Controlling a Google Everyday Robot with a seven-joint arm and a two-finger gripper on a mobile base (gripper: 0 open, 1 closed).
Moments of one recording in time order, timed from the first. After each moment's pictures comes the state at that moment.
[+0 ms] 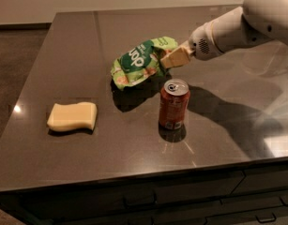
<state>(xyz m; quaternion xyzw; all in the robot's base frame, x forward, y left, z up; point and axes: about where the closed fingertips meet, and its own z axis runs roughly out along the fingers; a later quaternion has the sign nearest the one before) 0.642 -0.093 0.913 -0.39 0.82 0.20 0.38</state>
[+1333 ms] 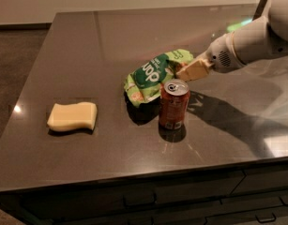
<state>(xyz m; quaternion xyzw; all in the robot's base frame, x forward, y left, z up) 0.595 -0.134 0.901 -0.39 0.83 0.18 0.35</state>
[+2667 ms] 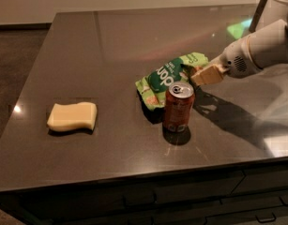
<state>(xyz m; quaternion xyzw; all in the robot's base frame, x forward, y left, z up) 0.578 -0.167 0.895 -0.39 0.84 0.17 0.34</state>
